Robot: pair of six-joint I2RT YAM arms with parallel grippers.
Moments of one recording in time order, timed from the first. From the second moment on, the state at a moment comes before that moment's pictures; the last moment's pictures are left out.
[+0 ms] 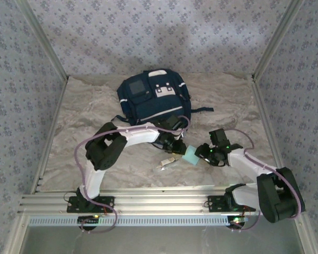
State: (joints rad) left arm -0.92 2.07 1.41 -0.51 0.43 -0.61; right arm 0.31 1.20 0.45 -0.37 -0.24 0.80
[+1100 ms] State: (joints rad) left arm -0.91 2.12 1.48 -0.61 0.44 -0.60; right arm 0.39 1.20 0.47 -0.18 -0.23 0.84
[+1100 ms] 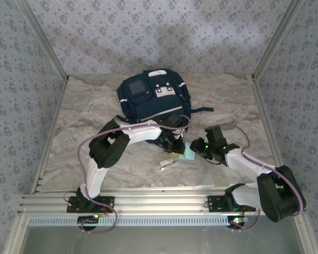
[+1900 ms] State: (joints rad) left arm -0.90 2.12 1.48 -0.63 0.44 -0.60; right arm 0.38 1.32 0.47 -0.13 -0.24 0.77
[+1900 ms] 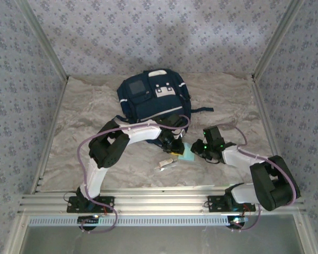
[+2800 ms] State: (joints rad) left arm -0.73 1.91 1.44 -0.68 0.39 -0.57; right arm 0.33 1.28 0.58 -0.35 -0.36 0.61
